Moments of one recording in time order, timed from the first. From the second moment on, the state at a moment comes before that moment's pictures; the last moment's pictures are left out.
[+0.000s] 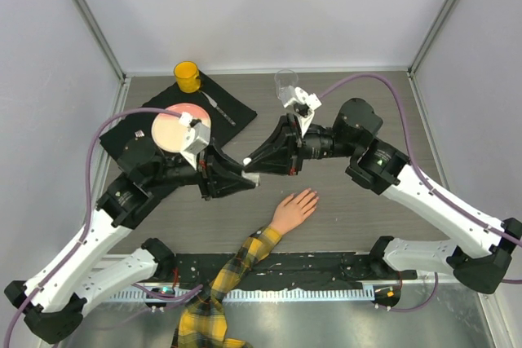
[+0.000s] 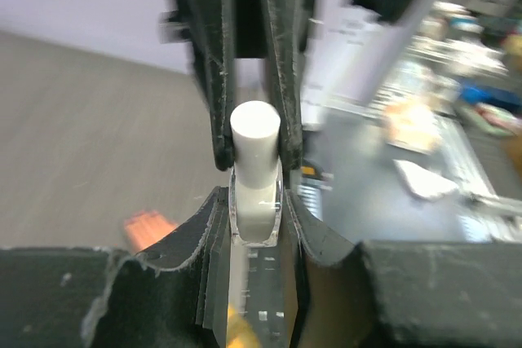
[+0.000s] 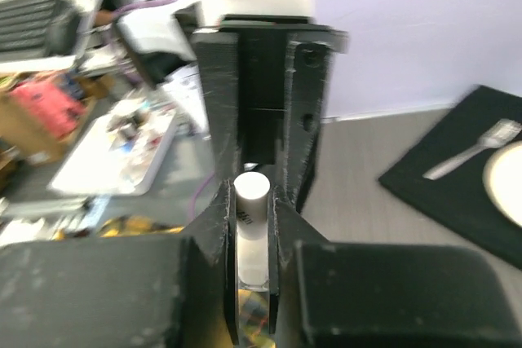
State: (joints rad) left arm -0.68 0.78 0.96 -0.07 0.85 -0.31; right arm 0.88 1.14 1.25 0.01 -0.80 0.31
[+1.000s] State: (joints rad) left arm -0.69 0.86 0.99 -0.21 0.51 -0.13; right arm 1.18 1.15 1.37 -0.34 0.26 0.17
